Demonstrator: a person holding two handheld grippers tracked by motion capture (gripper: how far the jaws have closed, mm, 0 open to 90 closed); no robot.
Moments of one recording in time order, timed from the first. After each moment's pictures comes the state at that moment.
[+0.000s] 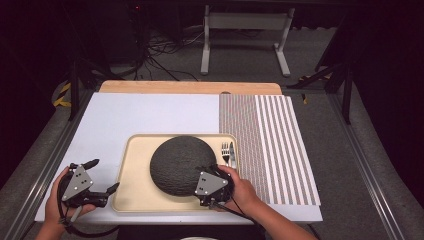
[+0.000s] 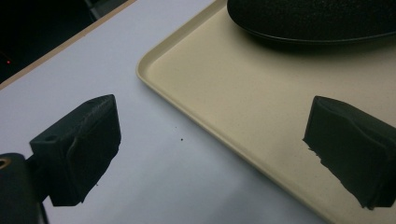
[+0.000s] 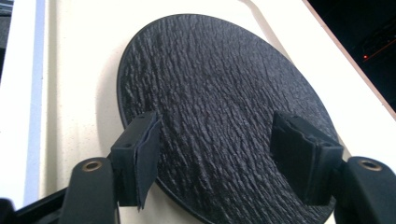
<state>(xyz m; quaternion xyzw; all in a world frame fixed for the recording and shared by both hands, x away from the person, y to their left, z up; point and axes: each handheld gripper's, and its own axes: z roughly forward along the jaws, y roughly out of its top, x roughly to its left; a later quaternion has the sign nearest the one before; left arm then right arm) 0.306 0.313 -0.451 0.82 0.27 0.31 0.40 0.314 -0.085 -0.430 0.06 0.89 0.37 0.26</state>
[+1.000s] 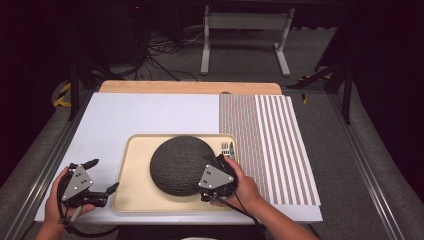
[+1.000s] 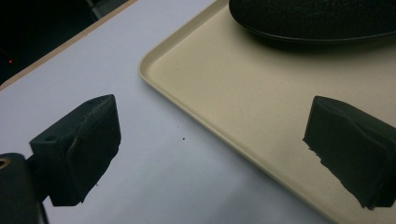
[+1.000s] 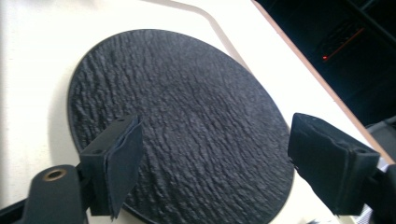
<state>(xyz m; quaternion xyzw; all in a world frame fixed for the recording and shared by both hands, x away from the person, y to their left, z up) 0.306 0.314 -0.451 0.82 0.27 0.31 0.40 0.320 -0.092 -0.420 0.09 0.86 0.39 0.31</state>
